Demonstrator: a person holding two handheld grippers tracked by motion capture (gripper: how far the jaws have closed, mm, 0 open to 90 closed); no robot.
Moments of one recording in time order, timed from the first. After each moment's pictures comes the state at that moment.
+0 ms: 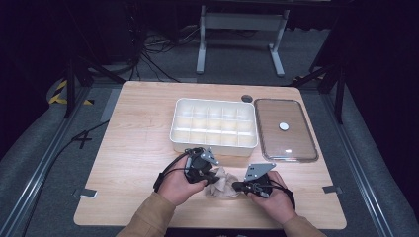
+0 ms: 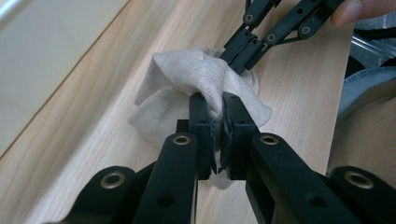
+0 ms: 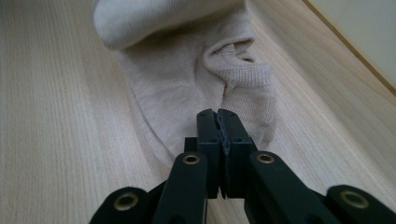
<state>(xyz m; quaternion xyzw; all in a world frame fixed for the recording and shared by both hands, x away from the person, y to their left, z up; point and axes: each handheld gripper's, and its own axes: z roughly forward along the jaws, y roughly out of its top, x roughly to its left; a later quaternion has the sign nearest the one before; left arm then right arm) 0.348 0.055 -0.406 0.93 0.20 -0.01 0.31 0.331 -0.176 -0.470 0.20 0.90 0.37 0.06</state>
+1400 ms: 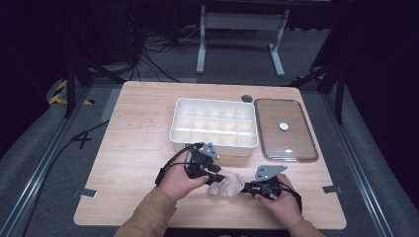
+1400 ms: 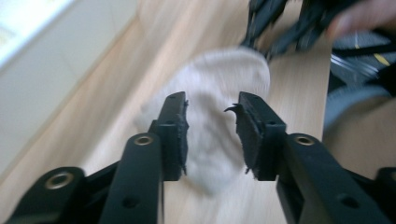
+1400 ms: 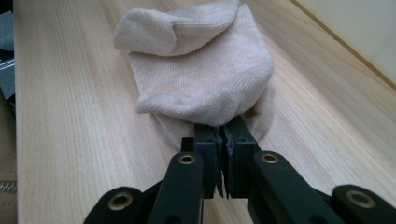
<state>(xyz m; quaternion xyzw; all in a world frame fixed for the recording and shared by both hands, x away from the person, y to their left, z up) 0.358 0.062 -0.403 0.92 0.20 -0.04 0.33 0.323 -0.201 -0.470 0.22 0.89 0.40 0.06</state>
